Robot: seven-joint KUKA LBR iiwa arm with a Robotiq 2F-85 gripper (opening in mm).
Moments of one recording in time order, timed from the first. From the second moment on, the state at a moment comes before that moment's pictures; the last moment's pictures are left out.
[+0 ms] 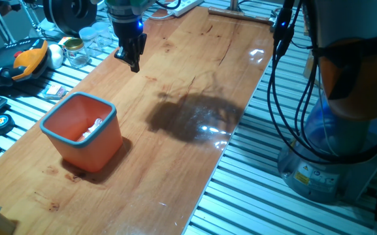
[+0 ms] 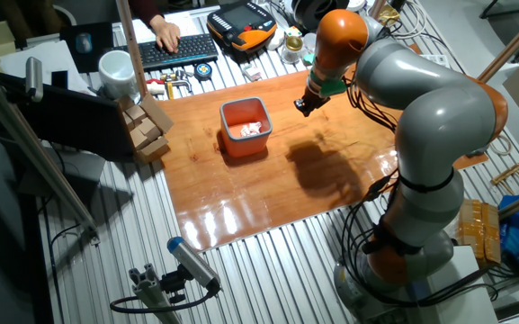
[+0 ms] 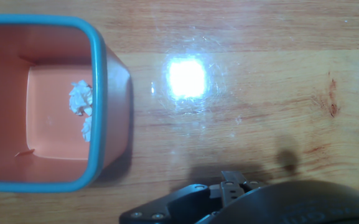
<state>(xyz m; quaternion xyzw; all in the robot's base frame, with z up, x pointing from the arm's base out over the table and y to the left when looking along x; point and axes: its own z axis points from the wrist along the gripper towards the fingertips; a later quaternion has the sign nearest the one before) 0.553 0.028 0.201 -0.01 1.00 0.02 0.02</state>
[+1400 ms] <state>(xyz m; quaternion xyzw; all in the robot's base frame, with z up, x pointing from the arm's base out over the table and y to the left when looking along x) 0.552 0.026 0.200 -0.01 1.00 0.02 0.02</state>
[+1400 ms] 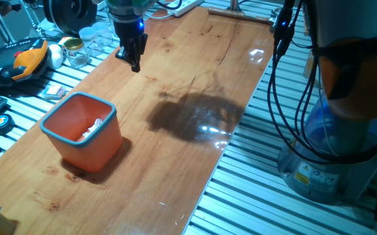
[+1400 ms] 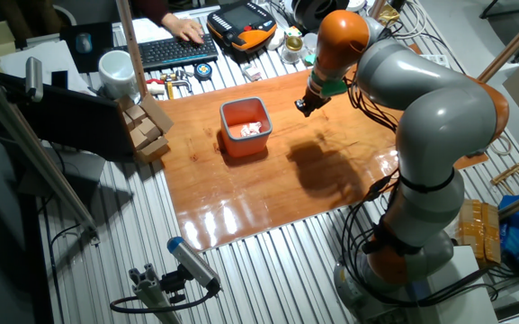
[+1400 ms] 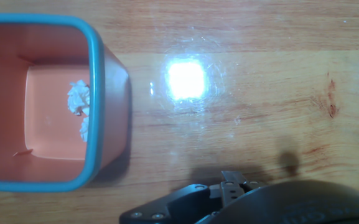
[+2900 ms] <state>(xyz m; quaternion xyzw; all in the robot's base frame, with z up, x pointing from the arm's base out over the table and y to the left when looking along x) 0.554 0.025 0.197 -0.01 1.00 0.02 0.02</state>
